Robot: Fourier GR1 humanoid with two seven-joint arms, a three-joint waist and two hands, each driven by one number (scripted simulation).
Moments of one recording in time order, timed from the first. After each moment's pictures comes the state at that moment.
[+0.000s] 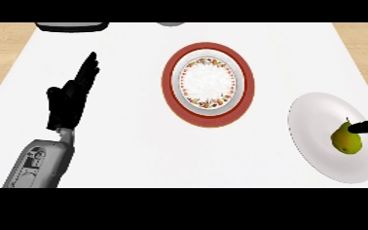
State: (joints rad) left arm -0.27 0.29 -0.08 -1.39 0.03 0.12 0.08; right arm -0.29 -0.80 0.03 -1.05 -0.08 0.06 0.91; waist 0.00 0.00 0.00
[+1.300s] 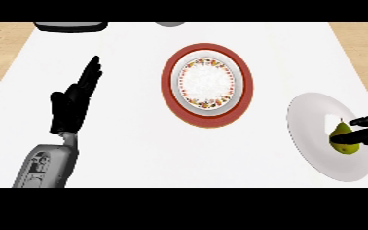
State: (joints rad) left arm -0.24 0.21 -0.01 -1.42 -0.06 0.05 0.09; right arm -0.32 -0.64 -0.08 -0.78 0.20 0.06 0.67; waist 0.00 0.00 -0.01
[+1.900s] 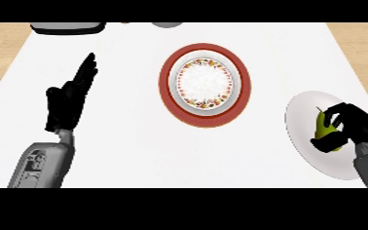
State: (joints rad) left arm -0.25 0.22 0.01 -1.42 -0.07 0.05 0.12; right arm -0.21 -0.62 0.20 -1.13 0.49 -0.04 0.44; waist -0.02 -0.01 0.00
